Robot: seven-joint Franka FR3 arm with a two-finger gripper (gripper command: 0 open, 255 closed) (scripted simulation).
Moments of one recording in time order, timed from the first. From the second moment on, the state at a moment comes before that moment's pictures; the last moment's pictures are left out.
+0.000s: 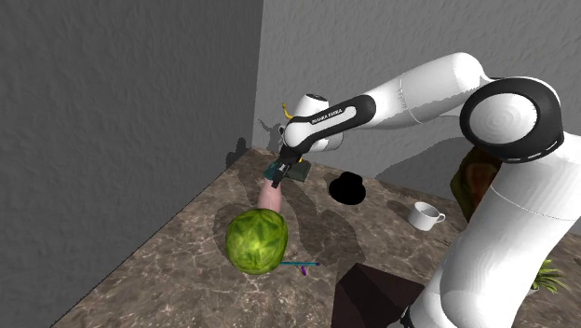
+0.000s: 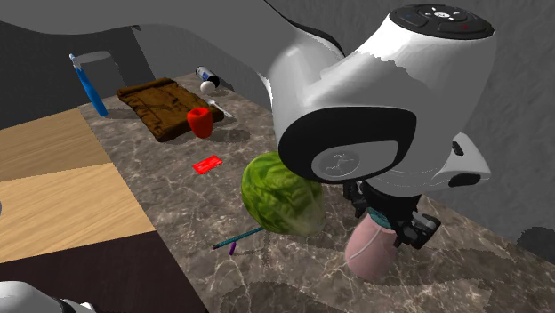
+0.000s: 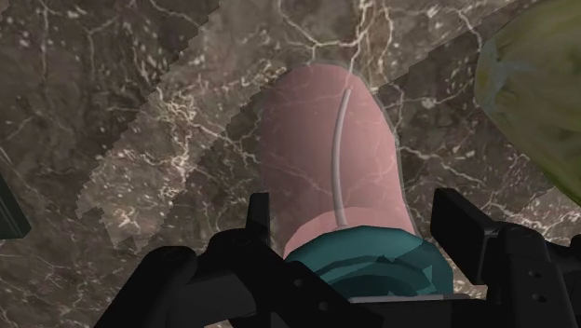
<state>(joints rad) 0.08 0.07 -0.12 -2.20 0.16 2.47 -0.61</state>
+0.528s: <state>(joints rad) 0.08 0.03 -0.12 -2.18 0.15 2.41 -0.59</state>
